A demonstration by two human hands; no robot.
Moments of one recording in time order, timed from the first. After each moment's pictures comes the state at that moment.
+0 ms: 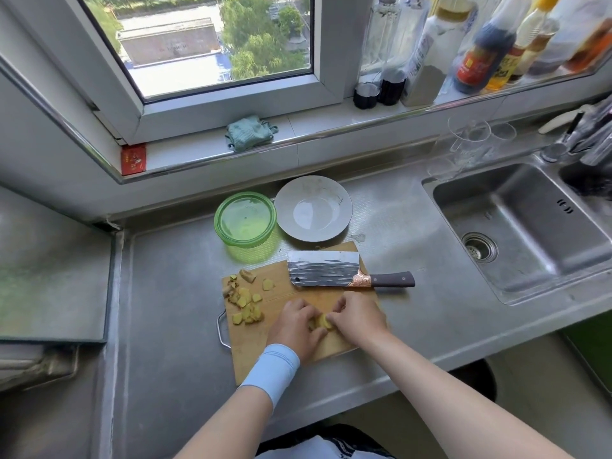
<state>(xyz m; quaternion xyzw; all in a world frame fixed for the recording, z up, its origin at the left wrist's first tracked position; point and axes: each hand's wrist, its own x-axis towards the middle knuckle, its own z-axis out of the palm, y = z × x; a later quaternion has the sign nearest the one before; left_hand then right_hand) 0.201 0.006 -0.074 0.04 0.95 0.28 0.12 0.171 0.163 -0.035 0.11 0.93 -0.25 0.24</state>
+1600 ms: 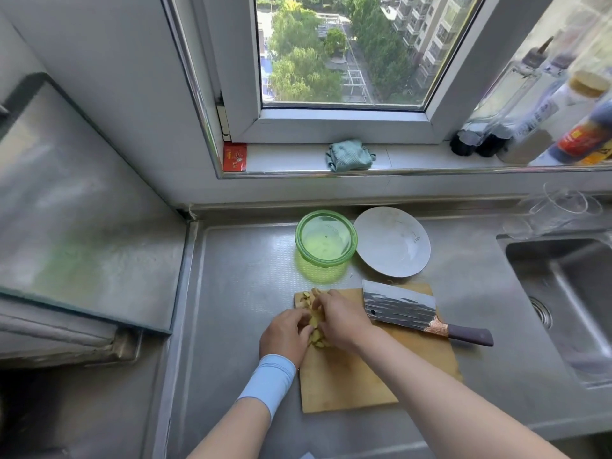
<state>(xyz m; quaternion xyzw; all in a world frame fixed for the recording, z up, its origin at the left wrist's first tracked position) 0.191 -0.143 -0.069 -0.15 0.92 0.36 0.05 0.115 -0.013 -0.035 -0.20 0.93 -0.10 0.28</state>
